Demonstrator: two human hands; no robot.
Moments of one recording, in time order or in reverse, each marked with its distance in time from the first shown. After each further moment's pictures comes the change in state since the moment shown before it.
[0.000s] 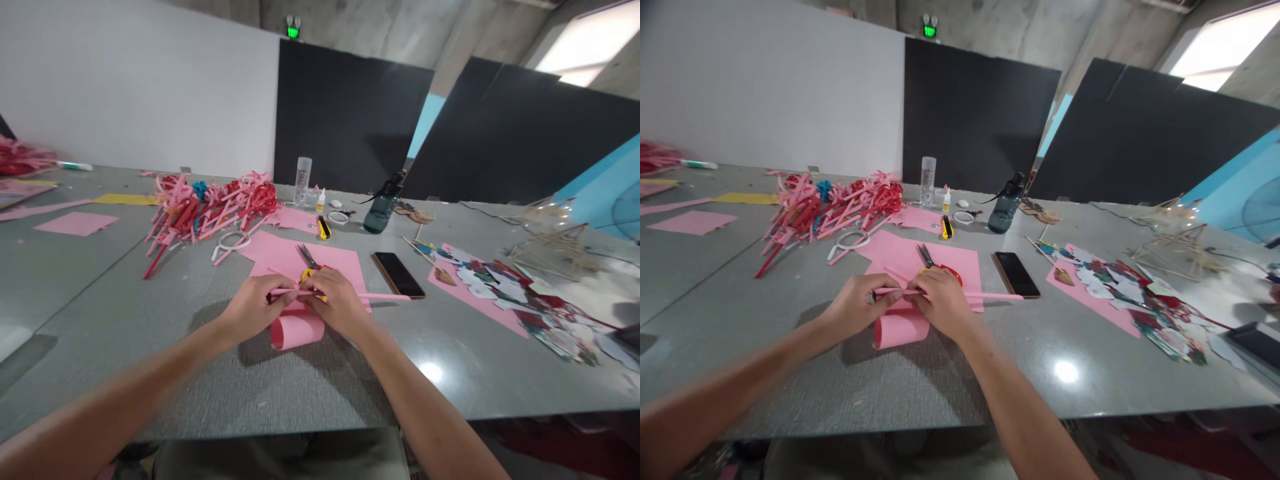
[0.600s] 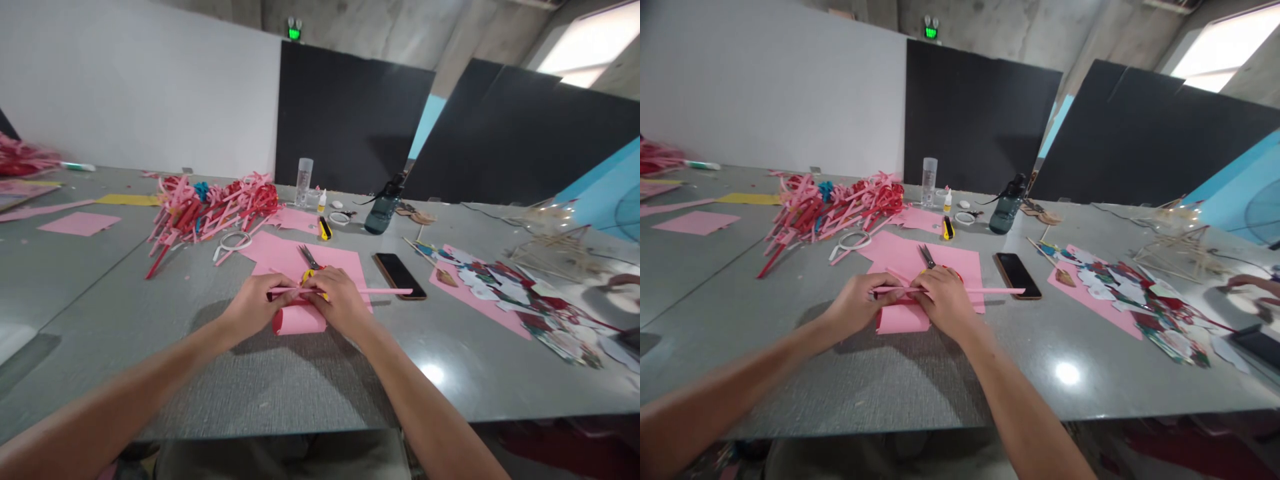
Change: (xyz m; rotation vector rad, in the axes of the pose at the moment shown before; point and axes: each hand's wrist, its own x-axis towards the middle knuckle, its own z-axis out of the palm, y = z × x) left_hand 0.001 -0.003 0.000 -0.135 -0.016 -0.048; right_hand 0.000 0.001 -0.001 -0.050 0.013 0.009
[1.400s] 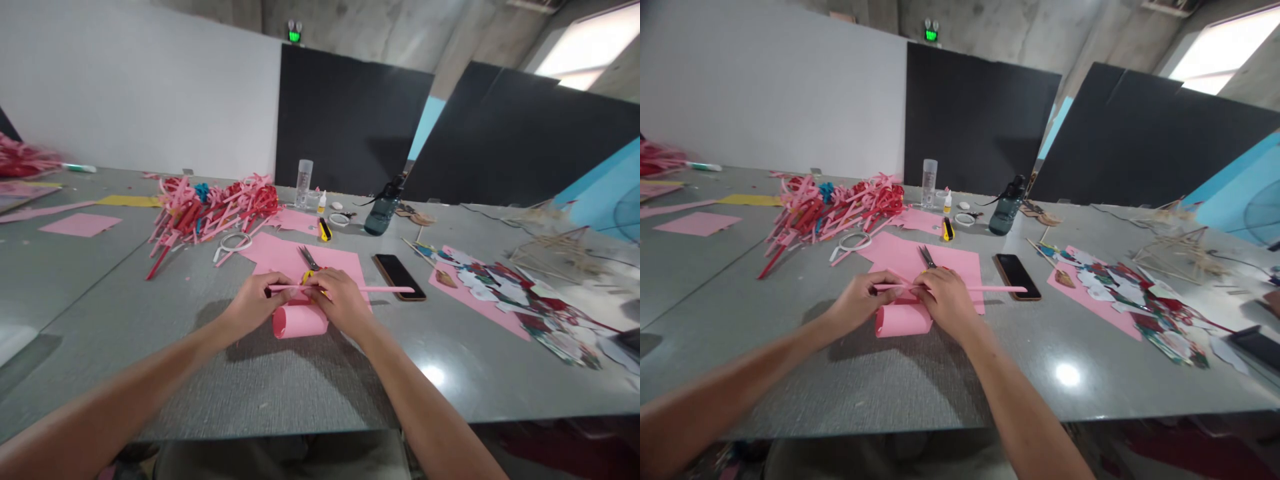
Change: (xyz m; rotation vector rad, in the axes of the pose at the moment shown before) left_hand 0.005 -0.014 0.003 -0.192 0.015 -0.032; right_hand 0.003 0.000 -0.005 0.021 -0.027 0.061
